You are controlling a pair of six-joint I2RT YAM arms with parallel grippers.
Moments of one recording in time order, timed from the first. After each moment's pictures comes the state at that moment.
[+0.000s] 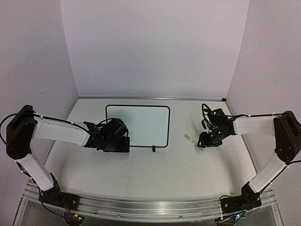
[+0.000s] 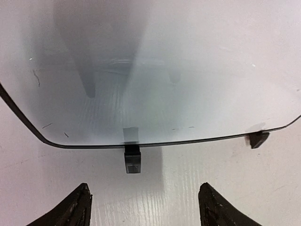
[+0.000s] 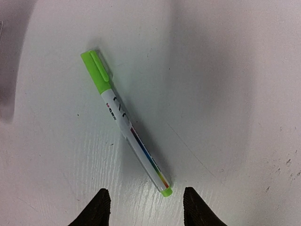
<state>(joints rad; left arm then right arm) -0.93 1.64 0.93 -0.29 -0.33 -0.80 0.39 1.57 0.86 -0.40 -0.04 0.26</state>
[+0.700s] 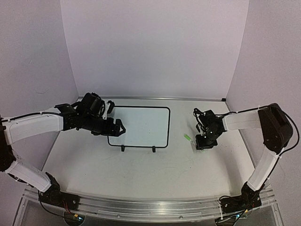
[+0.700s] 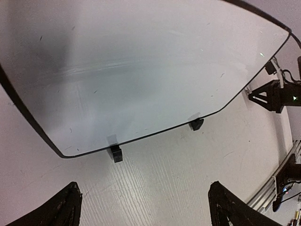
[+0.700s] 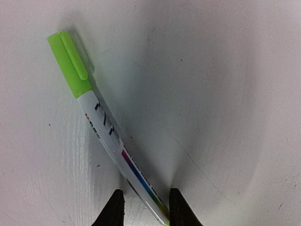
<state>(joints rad) -0.72 1.36 1.00 -0.46 0.06 -0.51 0.43 1.77 0.98 -0.47 0.00 0.26</state>
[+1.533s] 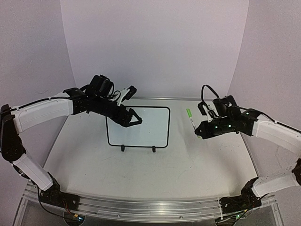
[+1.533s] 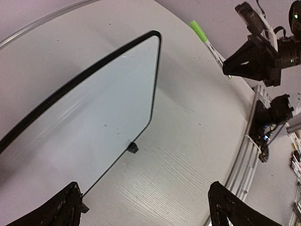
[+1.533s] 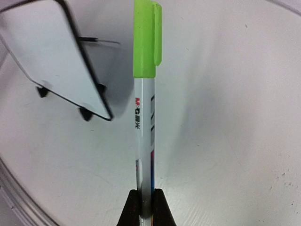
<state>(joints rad) -0.72 1.53 1.32 -0.48 0.40 -0.12 0.58 1.27 0.96 -0.55 -0.08 0.25</state>
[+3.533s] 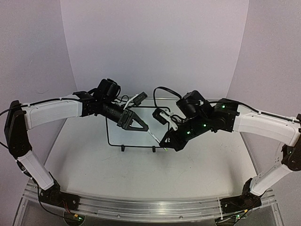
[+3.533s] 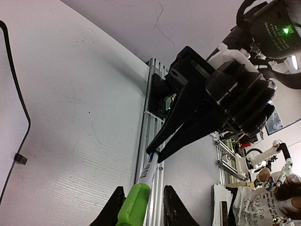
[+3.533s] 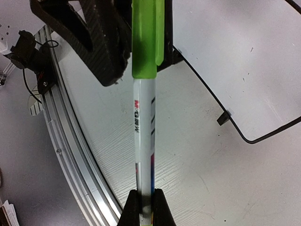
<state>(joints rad) -0.74 1.62 1.31 -0.37 1.02 -0.18 1.01 1.49 1.33 -0.70 -0.21 0.13</state>
